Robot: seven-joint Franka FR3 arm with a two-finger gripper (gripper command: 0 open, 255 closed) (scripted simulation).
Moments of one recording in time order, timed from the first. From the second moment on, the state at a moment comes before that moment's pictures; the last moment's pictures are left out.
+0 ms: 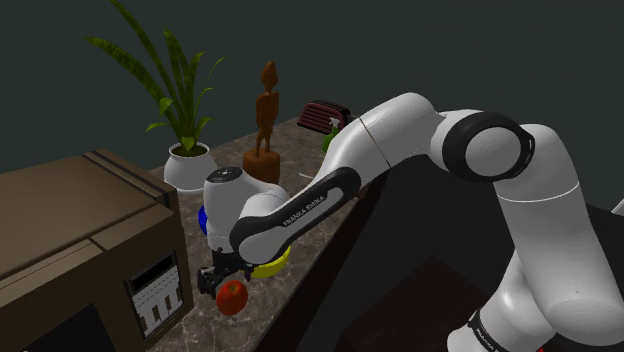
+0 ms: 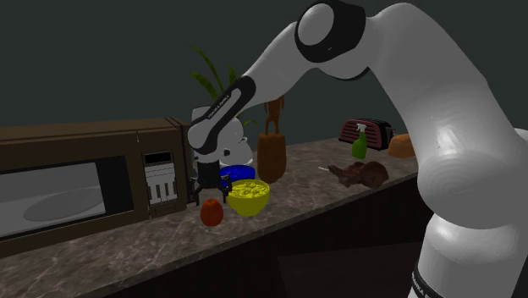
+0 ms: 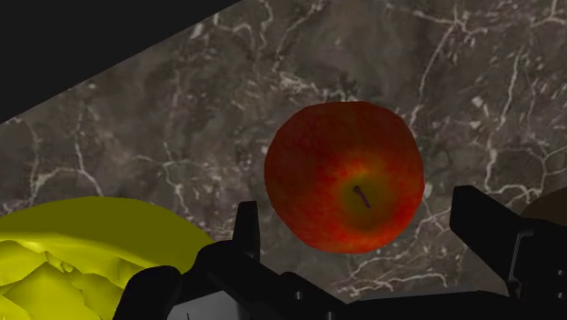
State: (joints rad) arm 0.43 0.69 0.34 -1.71 -0.25 2.31 0.86
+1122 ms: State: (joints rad) arm 0.43 0.65 0.35 -1.71 -0.24 2.27 0.85
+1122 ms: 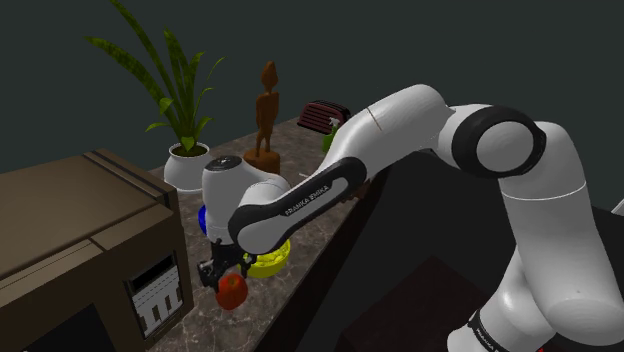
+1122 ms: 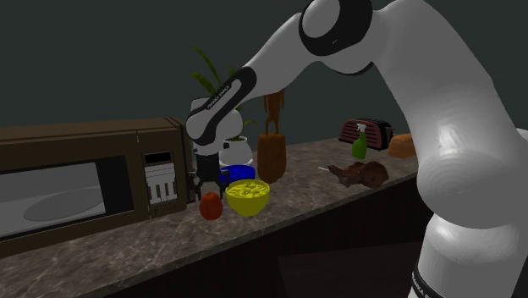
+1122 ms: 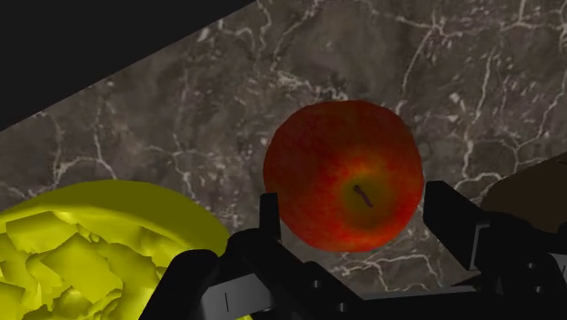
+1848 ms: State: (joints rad) arm 0.41 0.55 0.38 -1.70 -0.20 2.17 0.84
